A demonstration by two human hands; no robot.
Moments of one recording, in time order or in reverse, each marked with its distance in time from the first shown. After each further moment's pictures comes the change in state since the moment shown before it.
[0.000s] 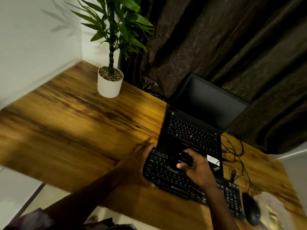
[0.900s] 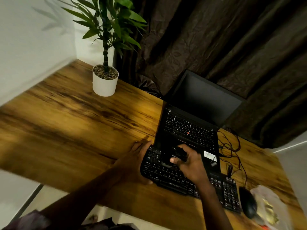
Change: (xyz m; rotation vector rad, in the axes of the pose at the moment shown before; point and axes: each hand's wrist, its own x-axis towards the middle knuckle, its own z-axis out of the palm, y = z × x) left_hand 0.003 0.000 0.002 0.030 0.006 0.023; right_hand 0.002 0.000 0.013 0.089 0.058 -0.022
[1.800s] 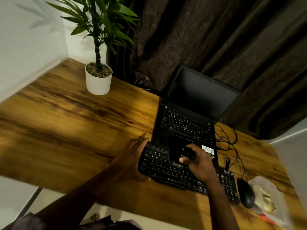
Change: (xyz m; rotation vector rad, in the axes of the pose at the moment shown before) left_hand 0.006 -0.004 0.003 0.030 -0.040 -0.024; right_hand -0.016 0.021 -0.025 -0.028 0.038 0.035
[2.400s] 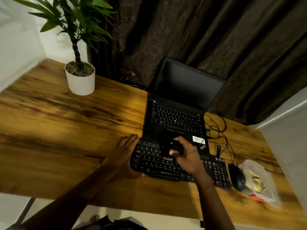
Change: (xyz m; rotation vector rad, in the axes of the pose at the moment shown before) left_hand -0.001 0.001 0.001 0.088 -0.019 0.023; right_hand -0.005 0.008 0.012 0.035 0.002 -0.030
